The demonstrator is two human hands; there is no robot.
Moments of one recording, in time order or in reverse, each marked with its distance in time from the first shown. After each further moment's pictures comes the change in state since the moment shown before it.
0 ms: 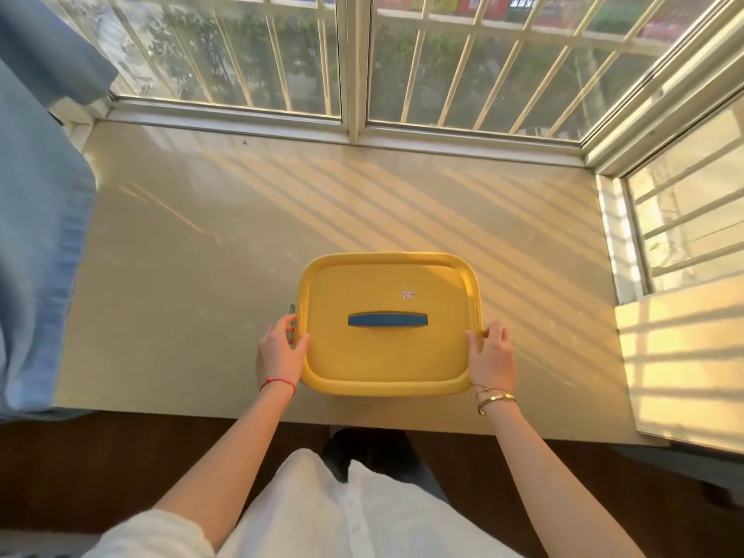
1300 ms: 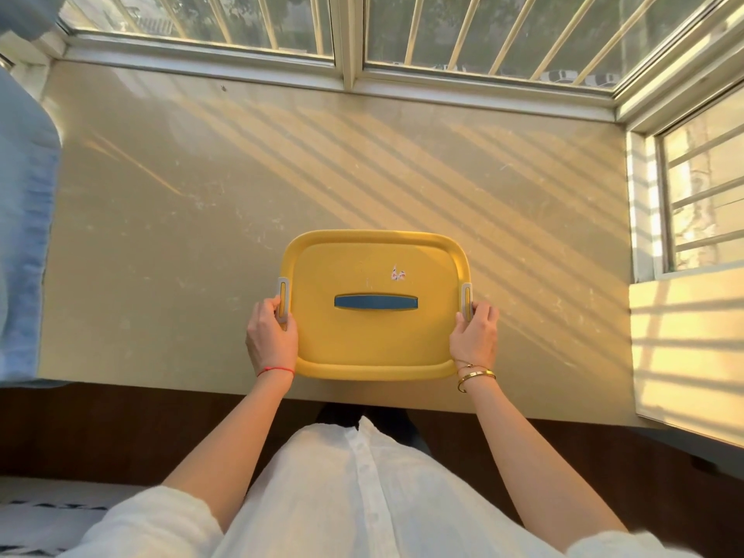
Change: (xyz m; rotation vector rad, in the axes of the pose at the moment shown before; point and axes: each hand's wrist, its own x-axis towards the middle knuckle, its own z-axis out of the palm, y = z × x) left_hand 0.003 0.003 0.031 0.101 0.189 0.010; right_hand 0.019 -0.002 0.037 0.086 -0.051 0.068
